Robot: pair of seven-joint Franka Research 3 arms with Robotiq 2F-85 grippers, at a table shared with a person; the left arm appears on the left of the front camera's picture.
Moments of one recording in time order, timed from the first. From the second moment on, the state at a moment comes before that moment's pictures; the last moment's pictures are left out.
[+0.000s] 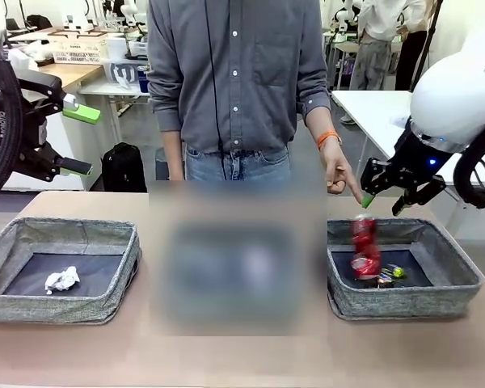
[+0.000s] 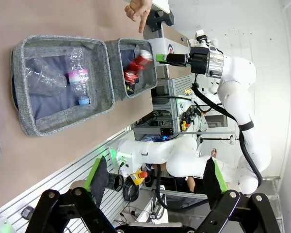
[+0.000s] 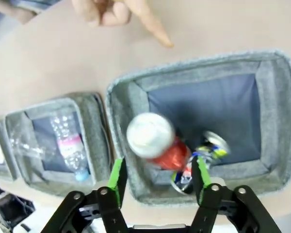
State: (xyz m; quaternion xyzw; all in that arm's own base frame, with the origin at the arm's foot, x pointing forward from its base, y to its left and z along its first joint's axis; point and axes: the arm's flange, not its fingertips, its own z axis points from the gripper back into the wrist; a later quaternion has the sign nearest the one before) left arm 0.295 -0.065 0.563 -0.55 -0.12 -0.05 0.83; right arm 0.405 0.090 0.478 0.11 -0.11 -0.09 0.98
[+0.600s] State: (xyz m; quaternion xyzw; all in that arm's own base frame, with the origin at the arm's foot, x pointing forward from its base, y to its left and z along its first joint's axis) left arm 0.295 -0.065 0.563 -0.55 -0.12 -0.05 0.83; right arm 0.405 0.097 0.478 0.11 -0.11 -0.09 0.98
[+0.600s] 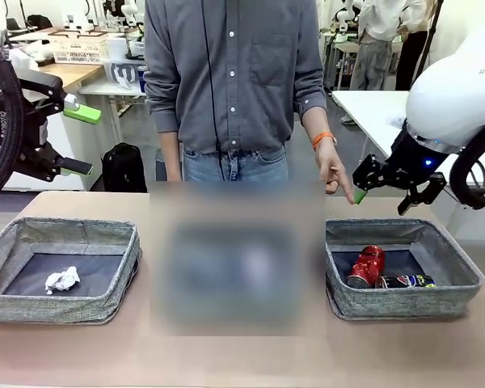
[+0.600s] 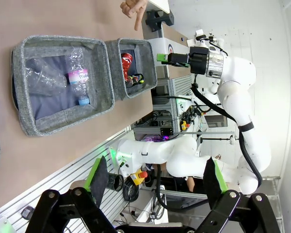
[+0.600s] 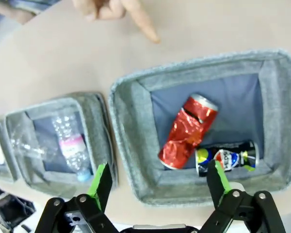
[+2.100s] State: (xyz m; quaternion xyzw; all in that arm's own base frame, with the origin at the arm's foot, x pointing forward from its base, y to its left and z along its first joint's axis) left arm 0.295 -0.065 0.563 -0.55 -0.12 -0.05 0.83; right arm 0.427 0.172 0.571 0.58 0.05 0.04 0.81
